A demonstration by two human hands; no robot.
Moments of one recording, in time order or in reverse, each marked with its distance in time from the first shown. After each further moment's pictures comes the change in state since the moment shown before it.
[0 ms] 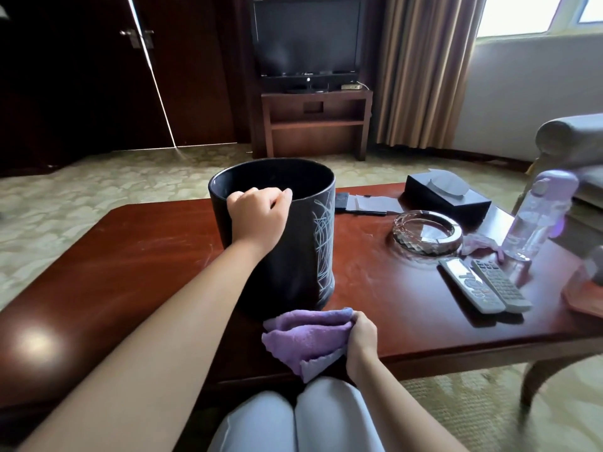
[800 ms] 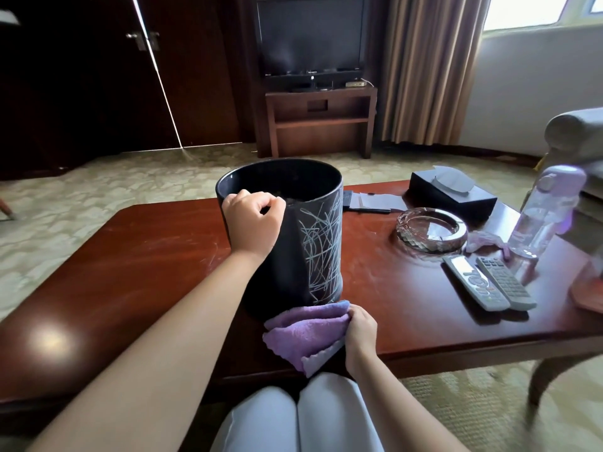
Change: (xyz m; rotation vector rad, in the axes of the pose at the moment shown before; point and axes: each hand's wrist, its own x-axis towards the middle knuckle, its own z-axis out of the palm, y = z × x) left_hand -0.012 -0.012 0.004 -0.141 0.197 -0.051; right_hand 0.013 0.013 0.002 -0.061 0.019 -0.190
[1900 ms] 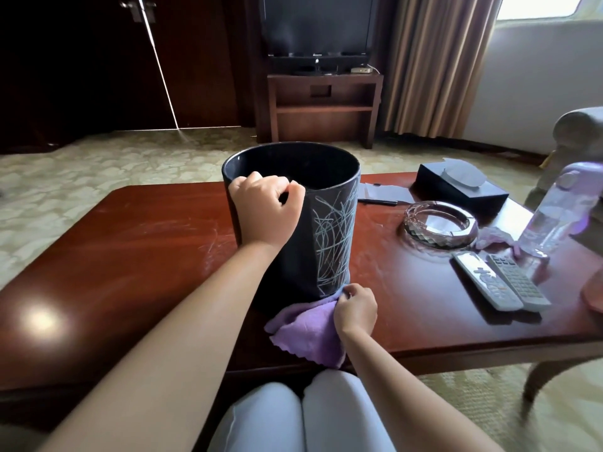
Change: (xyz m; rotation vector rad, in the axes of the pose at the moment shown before) left_hand 0.001 -0.009 0.012 0.130 0.112 0.229; right_hand 0.015 -0.007 0.027 -0.777 0.145 -0.245
